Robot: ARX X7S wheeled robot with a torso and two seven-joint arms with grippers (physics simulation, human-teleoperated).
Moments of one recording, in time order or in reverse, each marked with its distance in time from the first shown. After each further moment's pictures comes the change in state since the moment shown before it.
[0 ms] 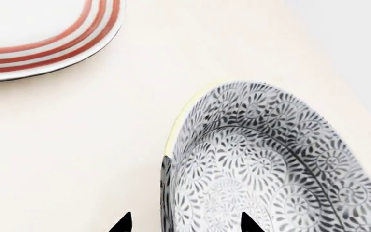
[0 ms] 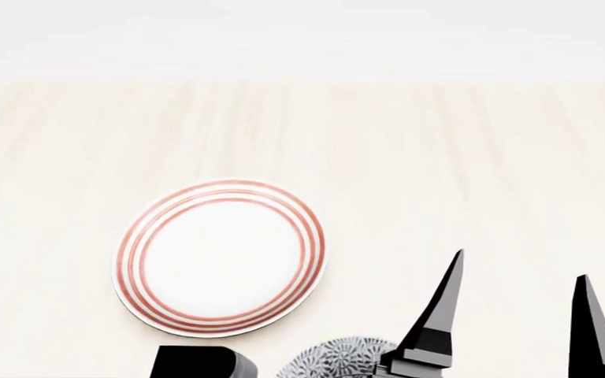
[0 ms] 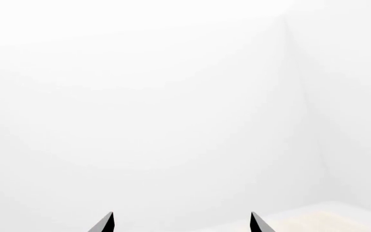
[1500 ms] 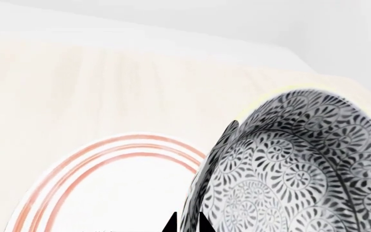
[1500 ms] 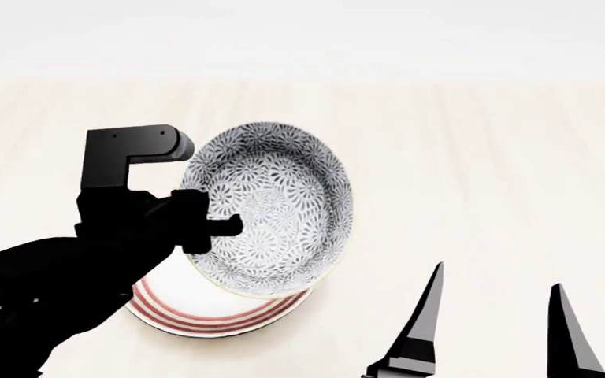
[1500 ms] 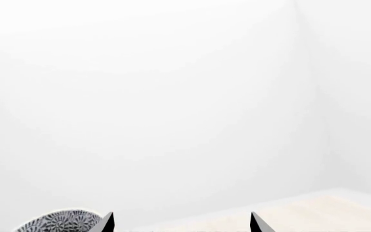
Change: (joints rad) left arm -0.613 -0.045 0.060 -0.614 0.253 0.279 0.092; right arm -0.006 0.038 -0.055 0.033 0.035 -0.010 0.023
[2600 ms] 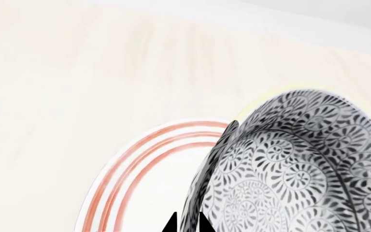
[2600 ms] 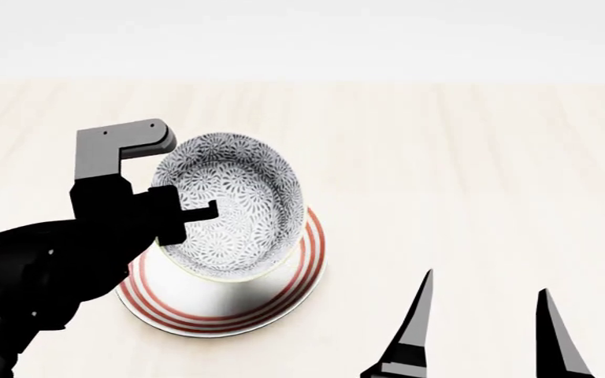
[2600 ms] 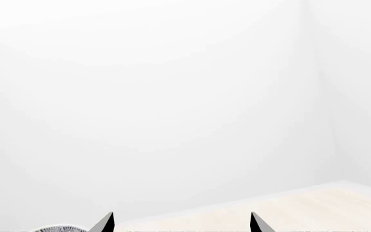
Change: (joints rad) left arm -0.313 0.079 0.456 -0.813 -0.333 0.379 0.004; right arm 0.000 0.022 -0.032 0.028 0.016 -0.013 0.011
